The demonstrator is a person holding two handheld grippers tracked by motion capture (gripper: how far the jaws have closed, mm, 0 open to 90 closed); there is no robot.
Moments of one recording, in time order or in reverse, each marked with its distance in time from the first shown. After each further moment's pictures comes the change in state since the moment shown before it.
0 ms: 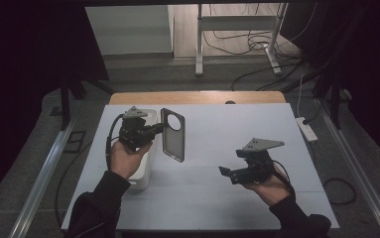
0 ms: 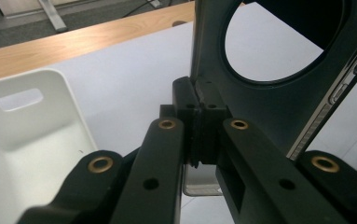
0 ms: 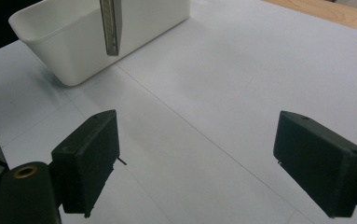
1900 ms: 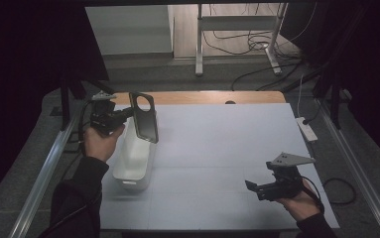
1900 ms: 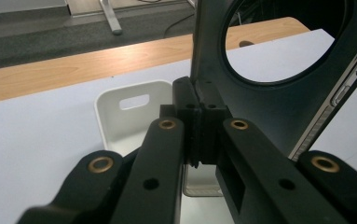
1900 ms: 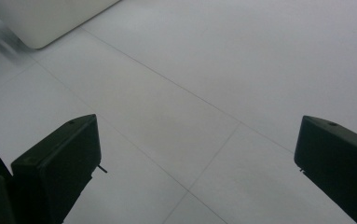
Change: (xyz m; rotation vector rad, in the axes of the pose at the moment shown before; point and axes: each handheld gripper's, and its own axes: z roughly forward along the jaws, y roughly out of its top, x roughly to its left) left arm 0.071 0.015 -0.034 -0.024 0.161 -0.102; right arm -0.022 -0.052 -0.048 0.035 -0.096 0.052
